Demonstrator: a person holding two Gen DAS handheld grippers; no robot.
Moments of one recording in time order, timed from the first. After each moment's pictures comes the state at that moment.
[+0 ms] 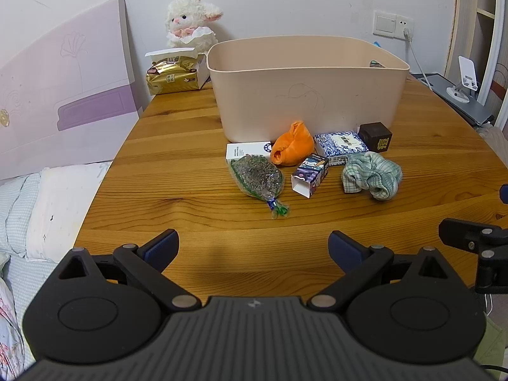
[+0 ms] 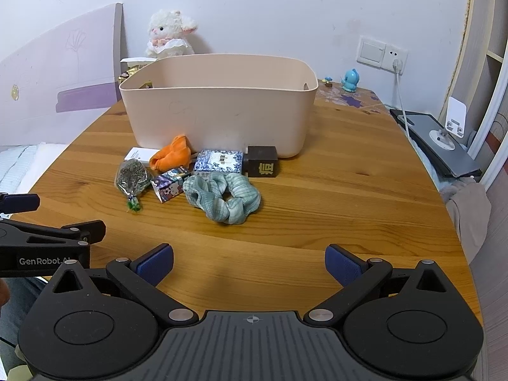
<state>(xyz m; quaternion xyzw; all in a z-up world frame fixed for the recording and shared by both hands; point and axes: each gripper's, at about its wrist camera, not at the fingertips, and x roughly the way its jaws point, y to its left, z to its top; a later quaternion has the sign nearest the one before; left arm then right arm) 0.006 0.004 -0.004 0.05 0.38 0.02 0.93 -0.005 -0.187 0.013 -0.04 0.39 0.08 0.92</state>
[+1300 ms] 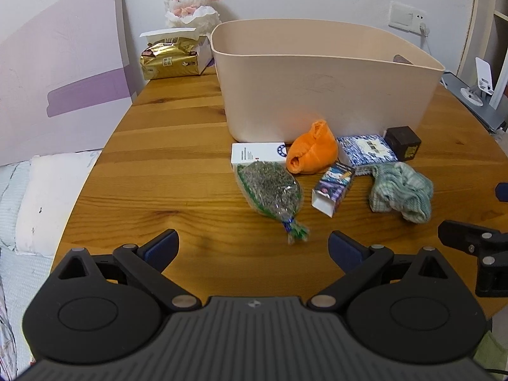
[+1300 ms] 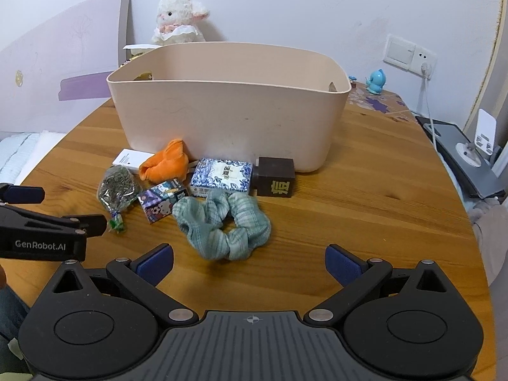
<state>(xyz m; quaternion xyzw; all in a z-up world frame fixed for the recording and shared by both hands) 0.065 0.023 -0.023 0.02 0.41 0.02 0.91 0.063 -0.171 -0.007 -0.06 0.40 0.11 0.91</state>
